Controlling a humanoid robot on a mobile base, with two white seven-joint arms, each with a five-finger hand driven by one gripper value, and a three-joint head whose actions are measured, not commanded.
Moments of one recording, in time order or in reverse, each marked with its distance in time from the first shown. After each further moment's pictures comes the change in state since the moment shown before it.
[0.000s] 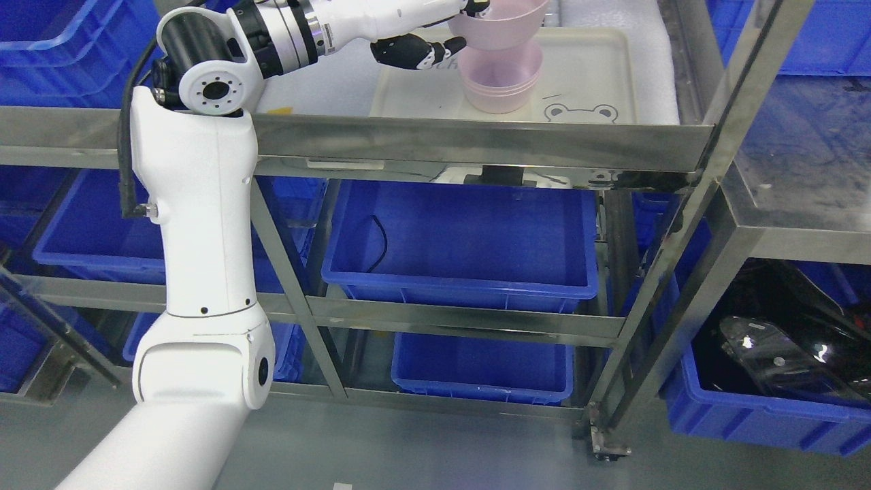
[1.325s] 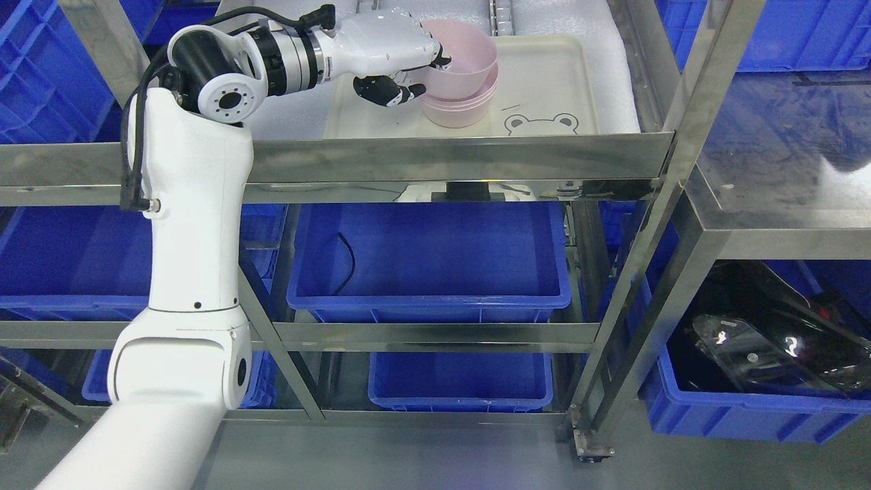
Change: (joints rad) left arm -0.002 0.052 -0.079 0.126 -0.141 0.000 0.011; right arm 0.000 0.000 0.000 0.000 0.000 0.000 0.004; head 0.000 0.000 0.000
